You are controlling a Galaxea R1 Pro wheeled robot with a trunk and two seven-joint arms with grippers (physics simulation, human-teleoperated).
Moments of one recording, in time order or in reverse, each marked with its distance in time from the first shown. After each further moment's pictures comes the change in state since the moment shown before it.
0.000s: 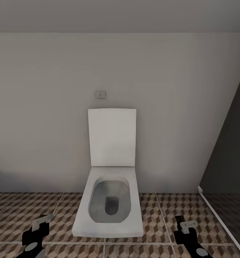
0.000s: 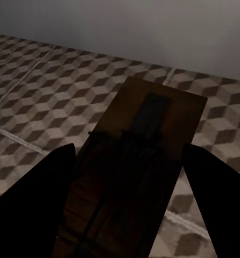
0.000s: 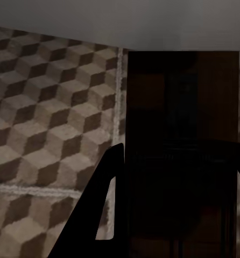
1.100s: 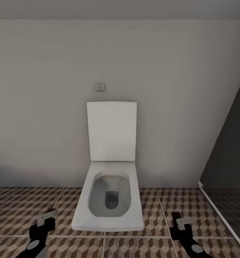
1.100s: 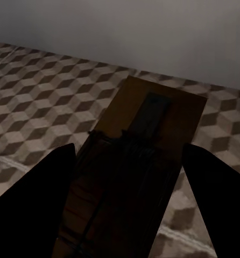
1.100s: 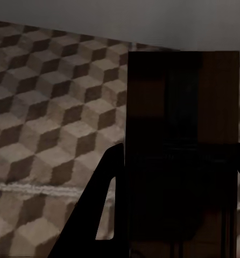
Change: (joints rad) left arm 0.000 -0.006 0.003 -0.035 0.003 -0.047 -0.096; right arm 0.000 0.020 0.003 -0.045 -0.002 0.008 -0.011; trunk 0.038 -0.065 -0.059
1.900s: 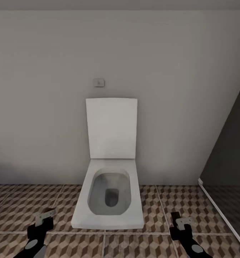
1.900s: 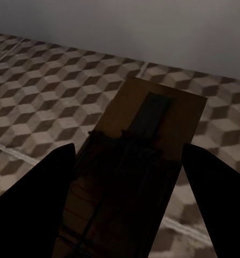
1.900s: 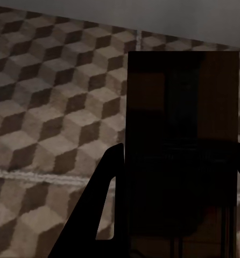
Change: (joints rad) left arm 0.000 0.008 0.019 0.000 -0.001 0.000 0.001; right arm 0.000 -0.001 0.002 0.000 0.002 0.000 0.010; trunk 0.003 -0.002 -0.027
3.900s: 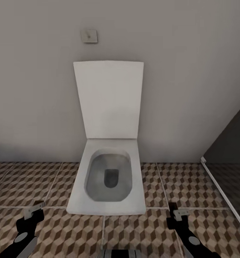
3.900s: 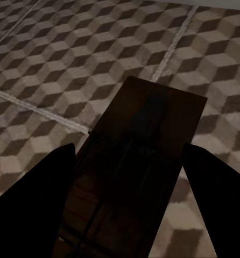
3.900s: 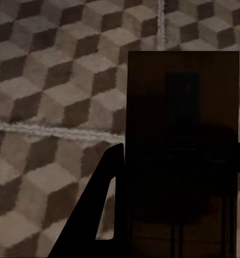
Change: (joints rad) left arm -0.001 0.070 0.100 -0.079 -0.004 0.005 0.009; right arm 0.000 -0.002 -0.012 -0.110 -0.006 -0.008 -0.014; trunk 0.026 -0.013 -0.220
